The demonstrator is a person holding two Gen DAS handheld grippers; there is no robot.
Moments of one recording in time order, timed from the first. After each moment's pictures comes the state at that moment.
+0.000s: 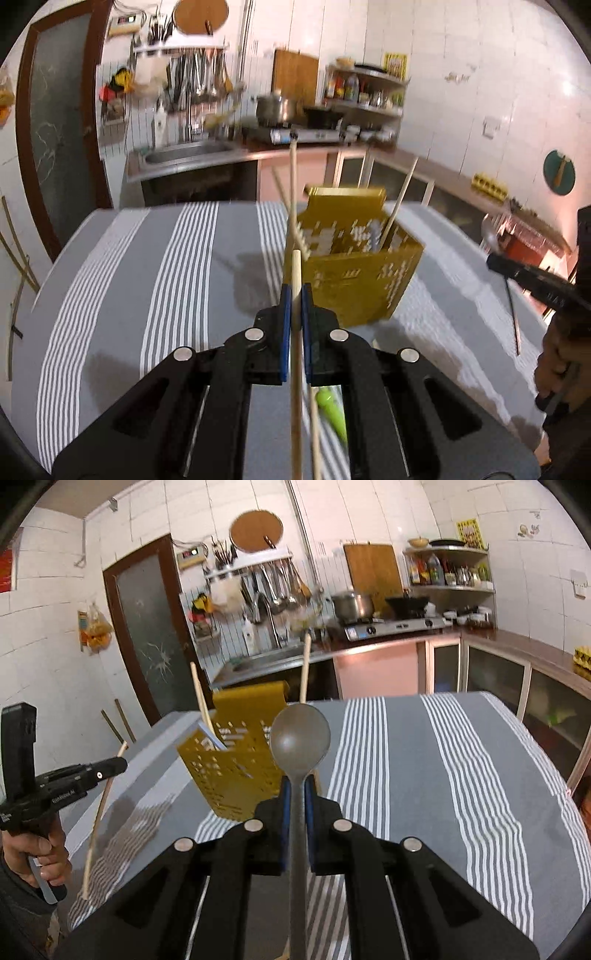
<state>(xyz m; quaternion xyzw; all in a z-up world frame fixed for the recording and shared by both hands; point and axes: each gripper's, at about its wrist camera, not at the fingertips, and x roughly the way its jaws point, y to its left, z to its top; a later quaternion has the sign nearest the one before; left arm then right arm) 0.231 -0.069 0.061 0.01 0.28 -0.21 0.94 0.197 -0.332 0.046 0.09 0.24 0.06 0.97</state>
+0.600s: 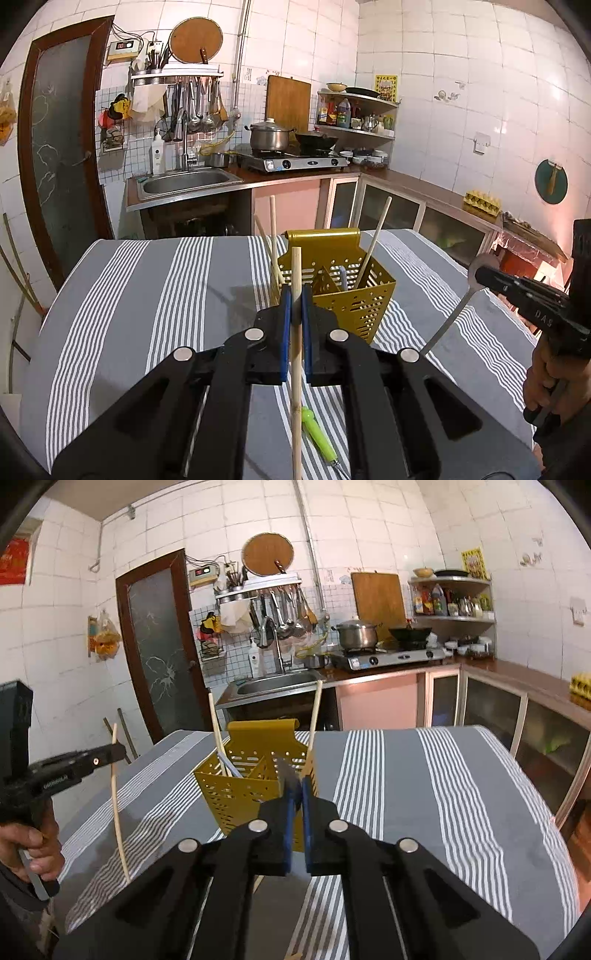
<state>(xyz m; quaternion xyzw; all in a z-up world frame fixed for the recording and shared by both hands) 0.216 -0.076 0.095 0.01 0.24 -0.21 0.95 0.179 -0.329 0.067 0.06 0.20 0.06 0.98</state>
